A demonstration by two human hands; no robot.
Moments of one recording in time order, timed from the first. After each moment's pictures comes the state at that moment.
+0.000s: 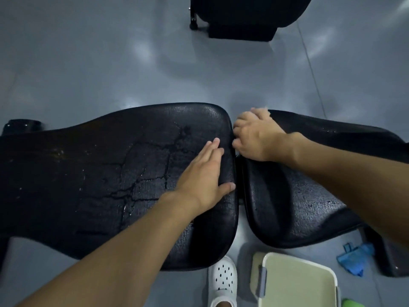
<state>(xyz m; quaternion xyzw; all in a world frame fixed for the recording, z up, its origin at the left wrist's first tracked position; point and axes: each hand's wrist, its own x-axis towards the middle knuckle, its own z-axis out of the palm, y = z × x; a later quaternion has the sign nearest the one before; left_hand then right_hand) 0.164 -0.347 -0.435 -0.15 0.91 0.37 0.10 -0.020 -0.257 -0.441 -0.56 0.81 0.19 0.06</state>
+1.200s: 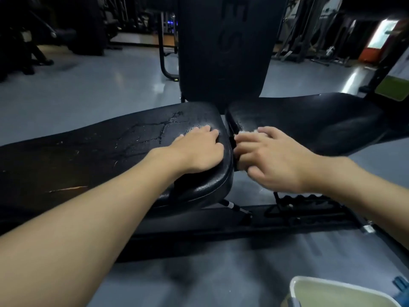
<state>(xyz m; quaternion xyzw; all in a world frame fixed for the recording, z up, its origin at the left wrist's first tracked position) 0.229 -0.300 -0.459 -0.12 0.98 0.16 0.00 0.151 -0.121 -0.463 -0.59 0.79 0.10 -0.13</state>
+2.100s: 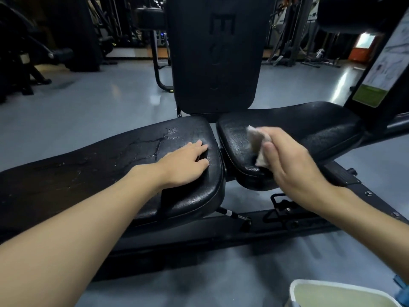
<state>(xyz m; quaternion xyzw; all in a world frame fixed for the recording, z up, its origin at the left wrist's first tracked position) 0.241 -0.314 -0.459 -0.08 0.98 0.20 0.00 0.157 -0.084 -0.466 -0.48 0.77 -0.36 -0.23</state>
